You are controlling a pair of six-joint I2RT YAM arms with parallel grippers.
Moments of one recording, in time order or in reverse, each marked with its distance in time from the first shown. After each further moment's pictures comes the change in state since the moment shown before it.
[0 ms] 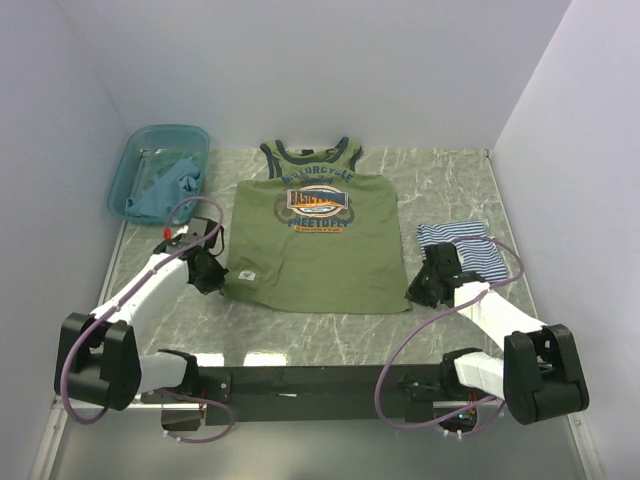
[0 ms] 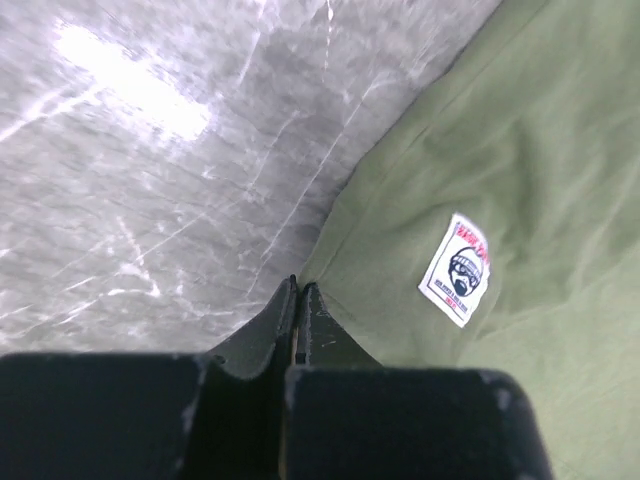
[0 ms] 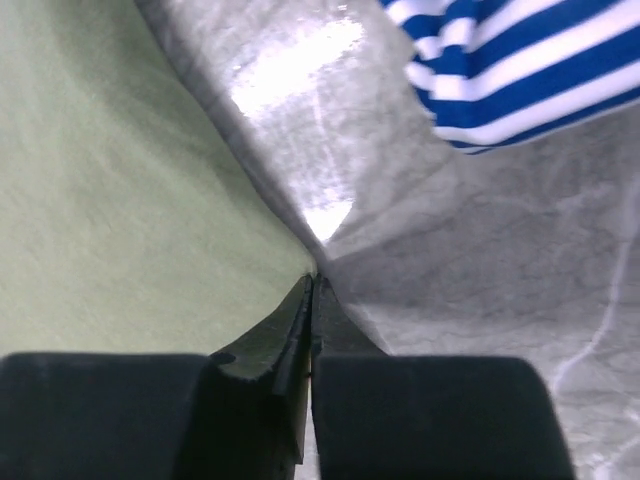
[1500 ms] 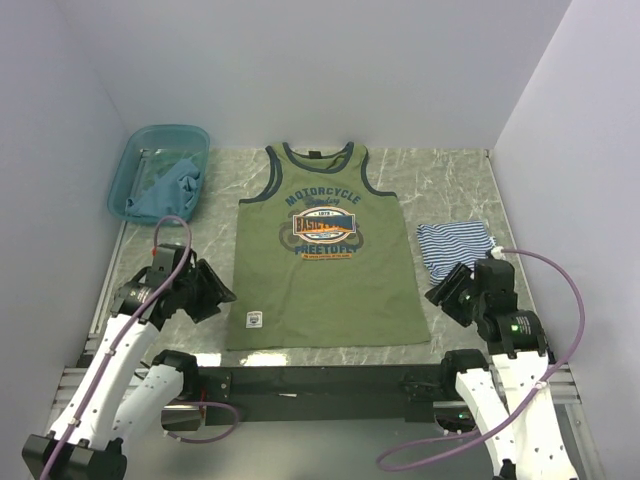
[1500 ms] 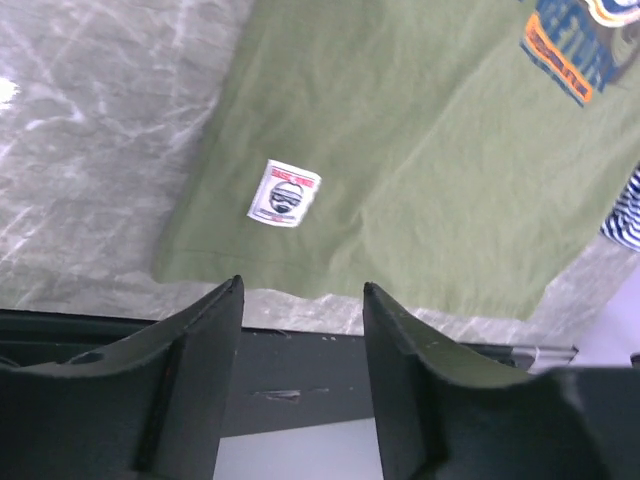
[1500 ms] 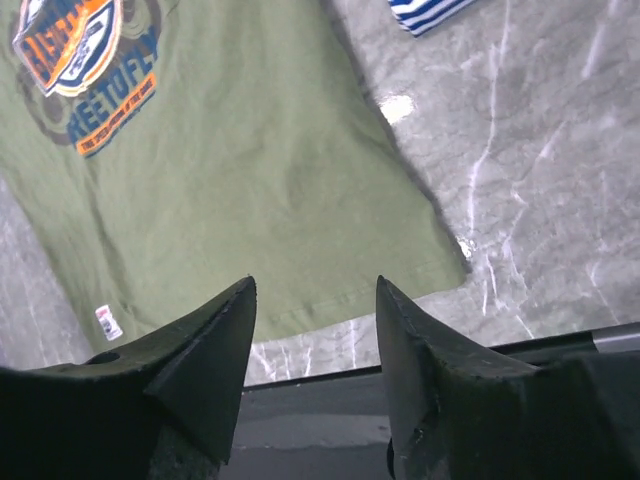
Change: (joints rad) left arm 0.019 -0.522 -0.035 -0.264 0.331 0.069; right arm -0.139 -0.633 0.251 -0.687 -0.068 -0.066
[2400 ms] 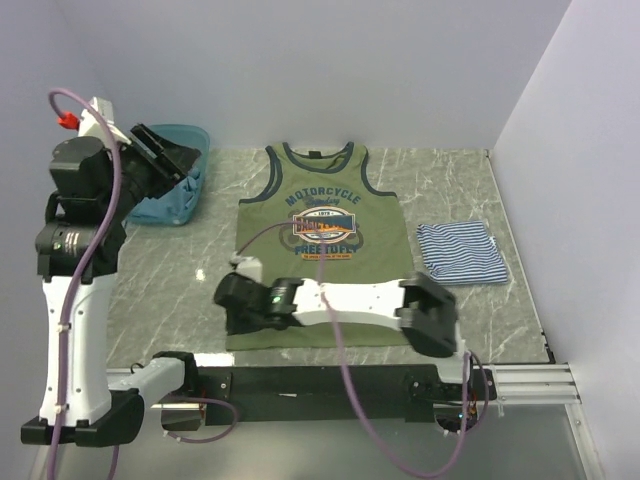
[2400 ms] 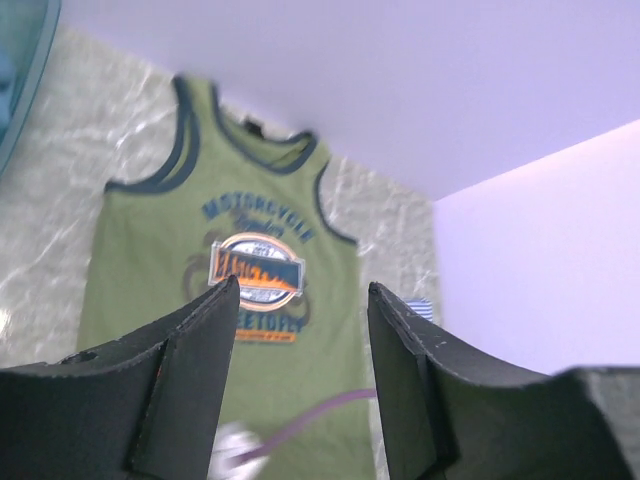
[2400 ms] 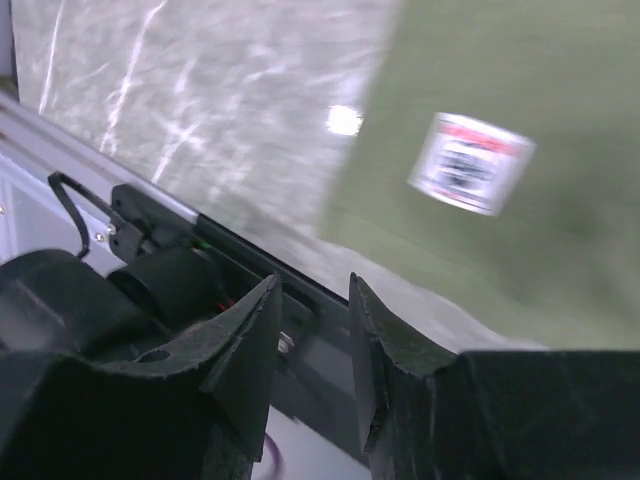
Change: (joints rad) left arm 0.167 0.345 0.909 0.201 0.050 0.169; right arm 1.262 1.379 0.802 0.541 0.261 0.332
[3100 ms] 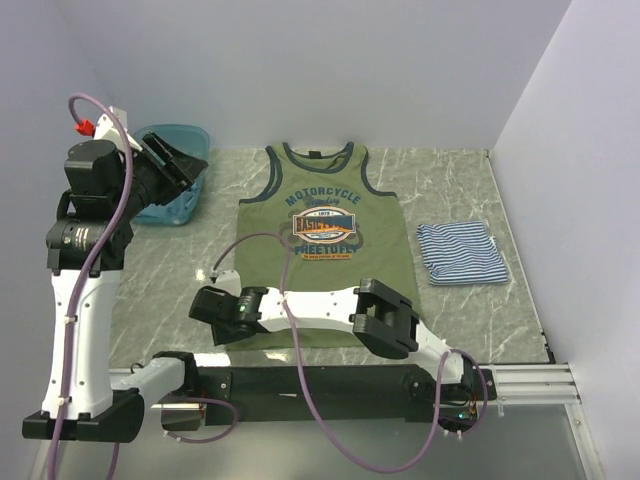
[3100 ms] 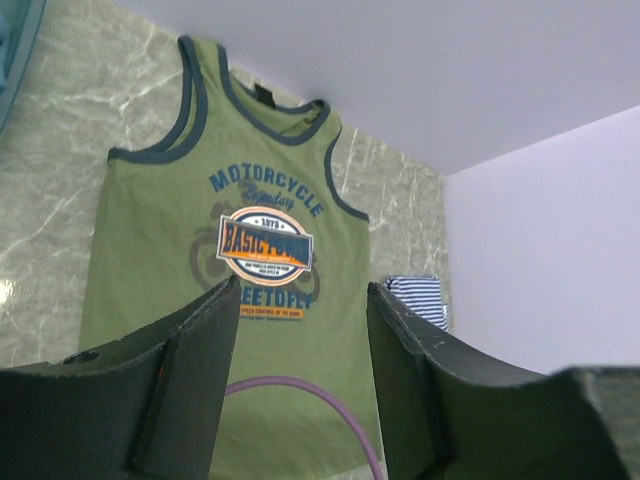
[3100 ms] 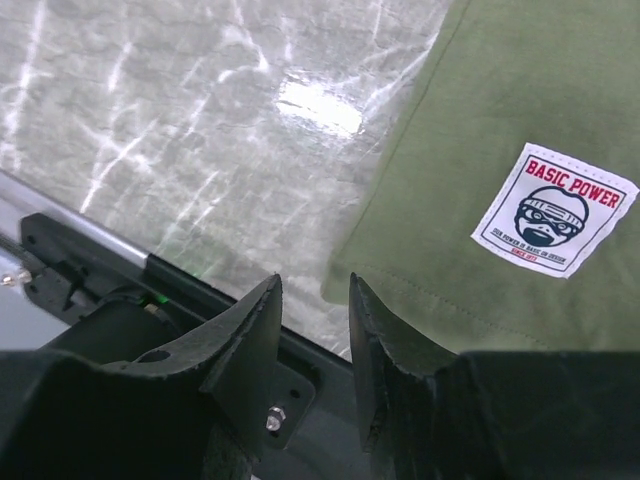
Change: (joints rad) left arm 0.002 -0.010 -0.038 -0.014 0.028 0.008; right arm 0.059 0.337 0.341 -0.146 0.024 -0.021
